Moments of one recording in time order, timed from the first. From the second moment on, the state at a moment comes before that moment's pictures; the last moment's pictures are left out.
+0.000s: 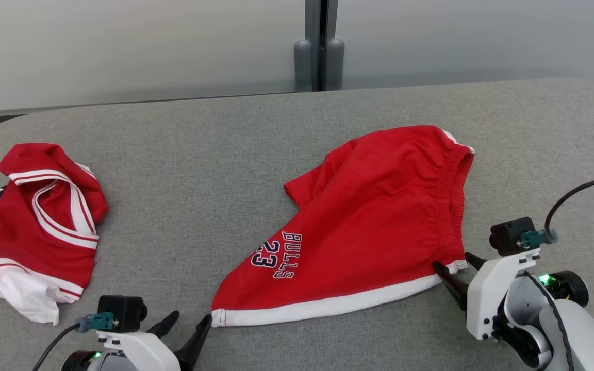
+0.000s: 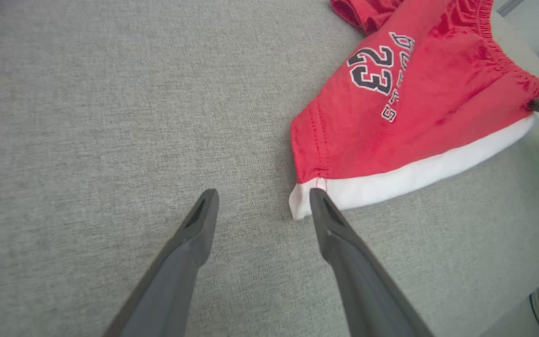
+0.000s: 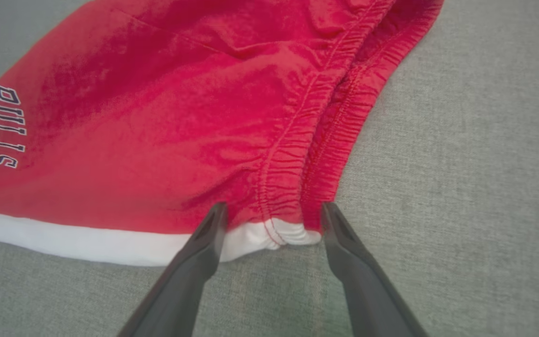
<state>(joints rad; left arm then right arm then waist) -0.07 0.44 -0.53 0.14 -0.82 0.06 0.20 -0.32 -0.29 0.38 0.43 0.48 0.13 0.42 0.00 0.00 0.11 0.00</state>
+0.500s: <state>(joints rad) -0.14 0.40 -0.60 0.20 -0.81 -0.02 0.23 -0.37 -0.30 0.44 0.50 0.52 0.13 0.39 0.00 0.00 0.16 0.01</state>
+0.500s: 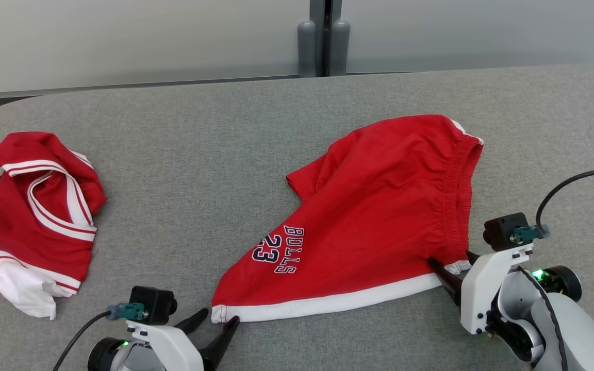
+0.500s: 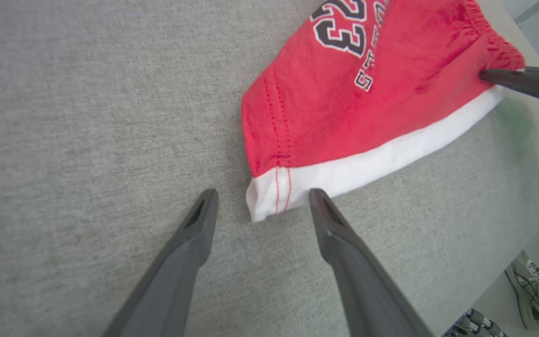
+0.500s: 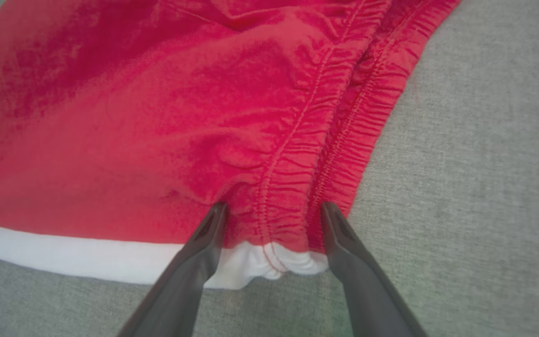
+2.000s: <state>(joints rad) -1.13 0.44 -0.53 0.41 -0.80 -0.13 0.31 -1.10 -0.38 0.48 0.49 0.87 0.13 0.16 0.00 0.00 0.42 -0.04</state>
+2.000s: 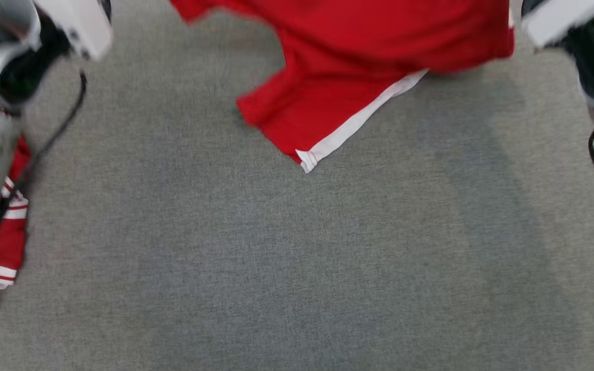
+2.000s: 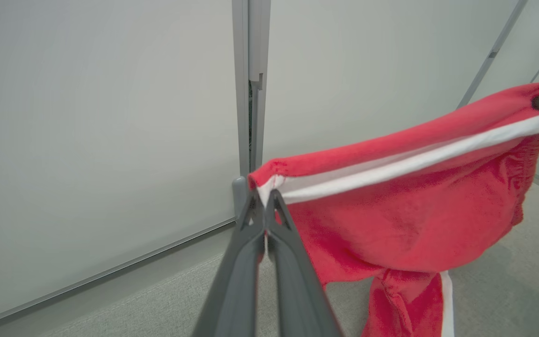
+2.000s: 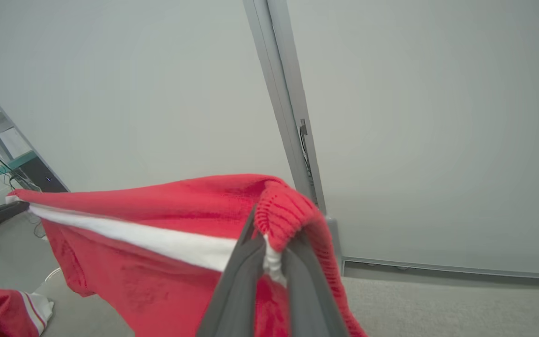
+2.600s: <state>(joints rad) -1.71 0.40 -0.70 0.76 -0.87 -0.13 0.19 -1.61 -0.36 0.61 0.74 0.96 0.13 -0.11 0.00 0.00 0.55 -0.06</state>
